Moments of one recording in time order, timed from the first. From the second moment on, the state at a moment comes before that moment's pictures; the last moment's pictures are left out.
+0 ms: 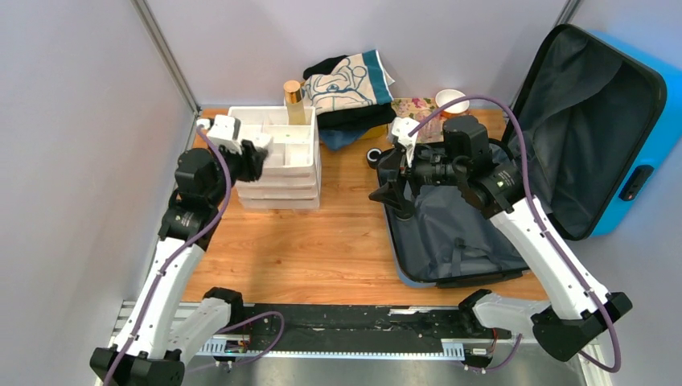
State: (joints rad) left arm -0.22 0.85 0.93 -0.25 0.16 -0.08; right arm 0.55 1.18 1.42 -0.69 -0.68 -0.31
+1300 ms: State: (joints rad) left arm -0.10 1.31 1.14 -0.17 -0.07 0.00; right arm 0.55 1.12 1.35 -0.69 -0.68 -0.30
